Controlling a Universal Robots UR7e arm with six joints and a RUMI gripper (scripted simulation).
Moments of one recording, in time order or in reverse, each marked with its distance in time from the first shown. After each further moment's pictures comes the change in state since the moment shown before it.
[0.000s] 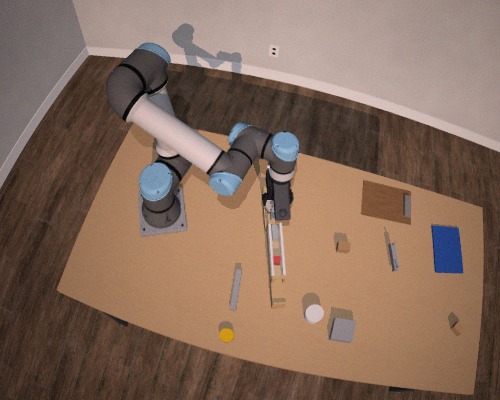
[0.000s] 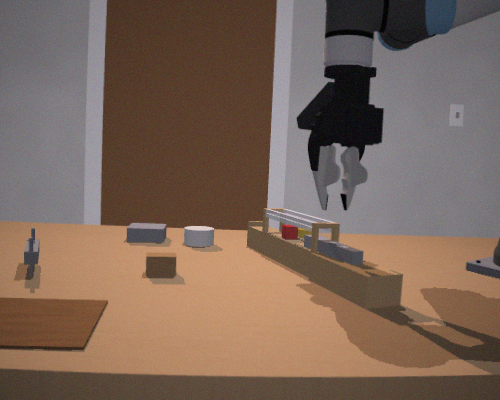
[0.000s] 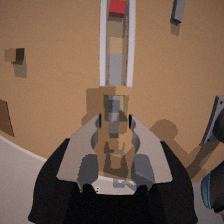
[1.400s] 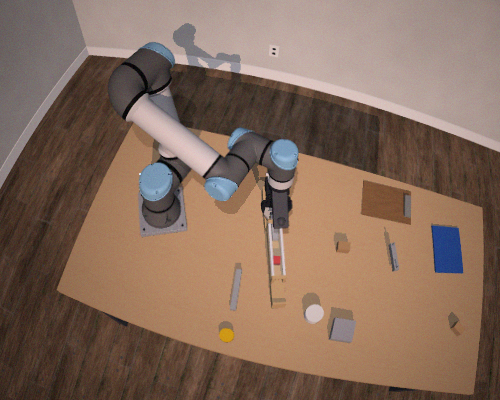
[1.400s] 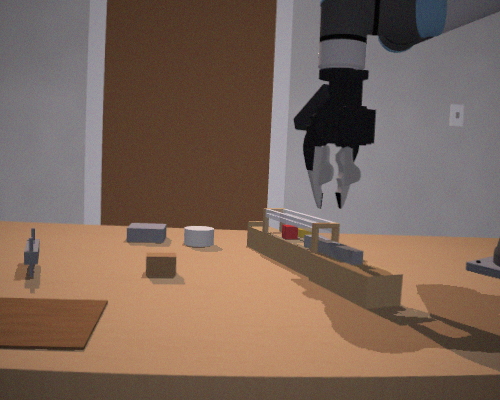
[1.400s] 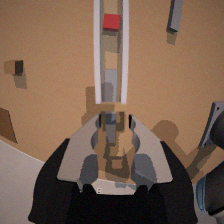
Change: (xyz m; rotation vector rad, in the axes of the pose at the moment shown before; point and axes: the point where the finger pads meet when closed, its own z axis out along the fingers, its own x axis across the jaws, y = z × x) arm 0.006 -0.027 0.000 0.001 0.002 0.018
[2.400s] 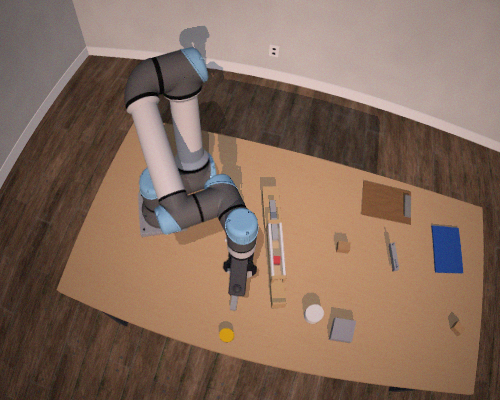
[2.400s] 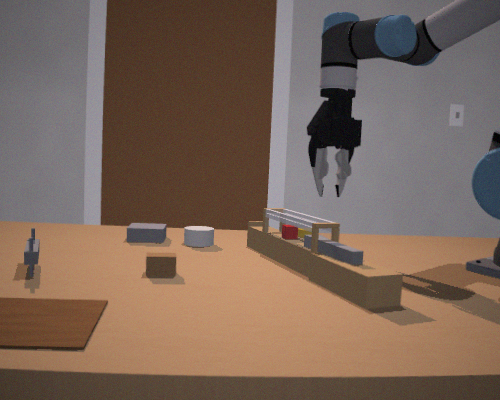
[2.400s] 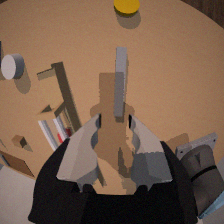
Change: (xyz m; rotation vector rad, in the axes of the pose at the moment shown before) arm 0.119 -0.204 0.000 -0.001 0.000 0.160
